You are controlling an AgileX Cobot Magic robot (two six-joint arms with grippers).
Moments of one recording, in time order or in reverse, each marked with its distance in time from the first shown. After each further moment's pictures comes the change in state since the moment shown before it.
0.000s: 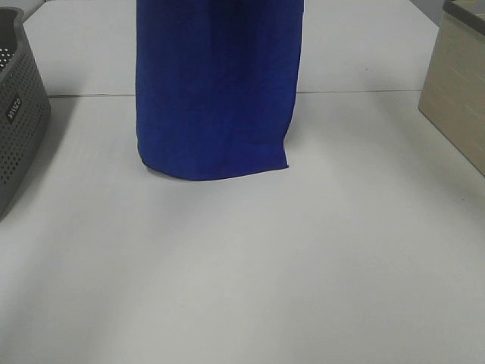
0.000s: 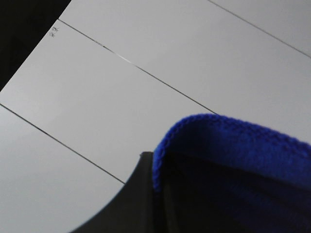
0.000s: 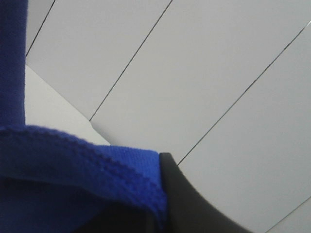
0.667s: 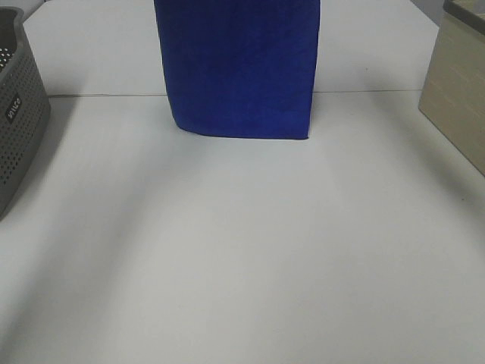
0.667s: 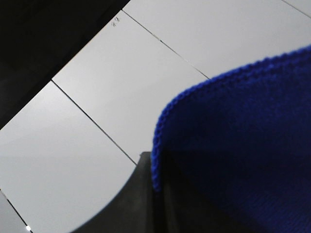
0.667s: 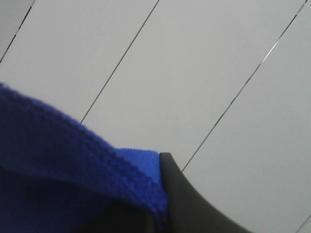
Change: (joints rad) left arm 0.110 0.264 -0.196 -0.118 -0.313 -0.006; right arm -0.083 0.221 -0.208 0.010 -0.236 0.023
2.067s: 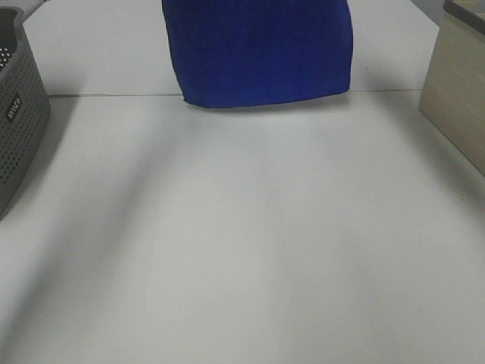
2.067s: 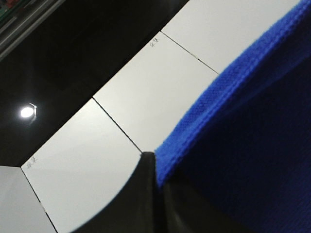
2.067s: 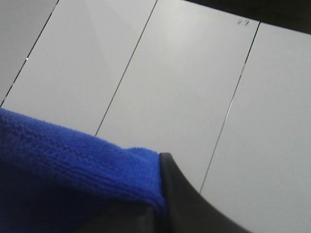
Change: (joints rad) left arm 0.036 0.223 -0.336 0.014 -0.083 -0.004; right arm -0.112 0.134 -0.113 -0.027 -0.426 0.240
